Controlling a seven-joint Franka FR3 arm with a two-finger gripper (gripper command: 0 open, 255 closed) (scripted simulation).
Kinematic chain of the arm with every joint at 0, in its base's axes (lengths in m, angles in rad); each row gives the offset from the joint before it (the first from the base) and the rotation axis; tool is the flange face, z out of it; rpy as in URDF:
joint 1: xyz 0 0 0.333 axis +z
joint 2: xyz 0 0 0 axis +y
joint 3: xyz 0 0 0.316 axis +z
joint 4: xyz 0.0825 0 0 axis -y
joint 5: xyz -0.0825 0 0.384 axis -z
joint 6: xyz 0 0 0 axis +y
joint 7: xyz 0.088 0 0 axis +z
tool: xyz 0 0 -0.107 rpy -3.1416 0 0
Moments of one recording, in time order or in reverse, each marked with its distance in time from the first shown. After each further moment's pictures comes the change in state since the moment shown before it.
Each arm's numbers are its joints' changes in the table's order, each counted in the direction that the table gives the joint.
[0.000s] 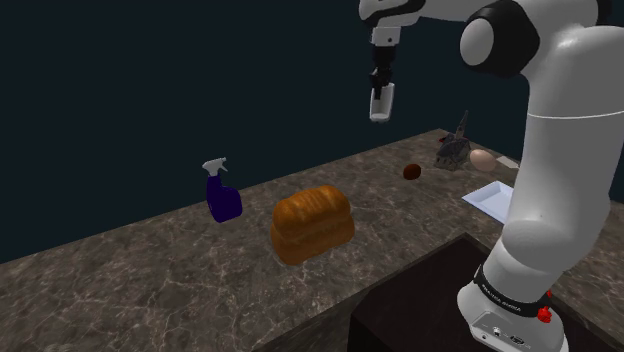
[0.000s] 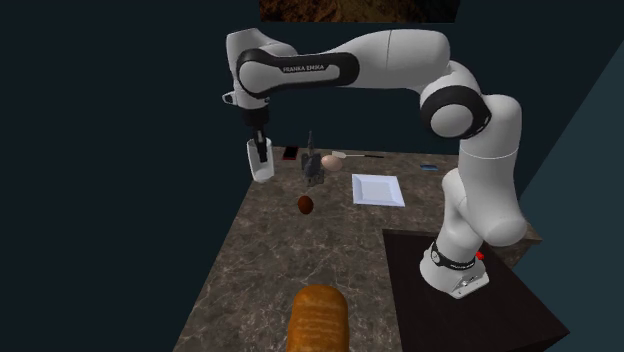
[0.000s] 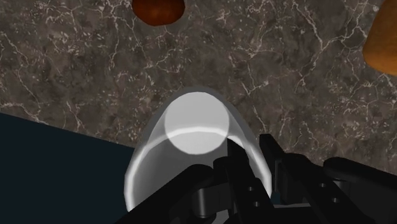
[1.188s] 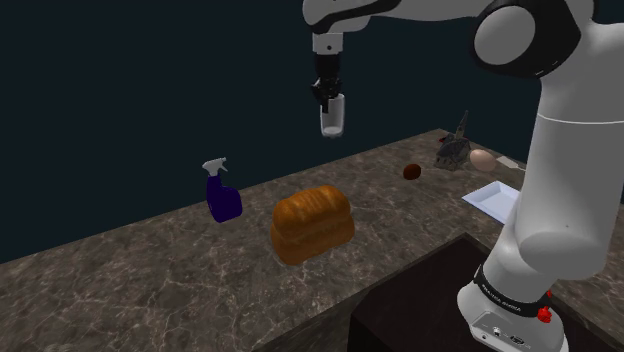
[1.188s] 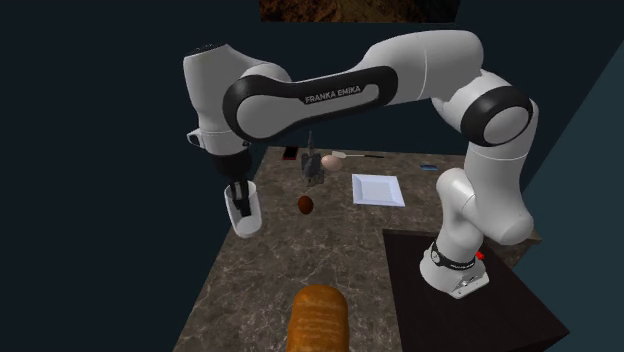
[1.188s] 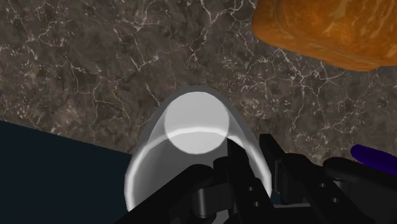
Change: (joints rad) arm 0.263 -0.073 0.145 -0.084 0.042 -0.041 -0.401
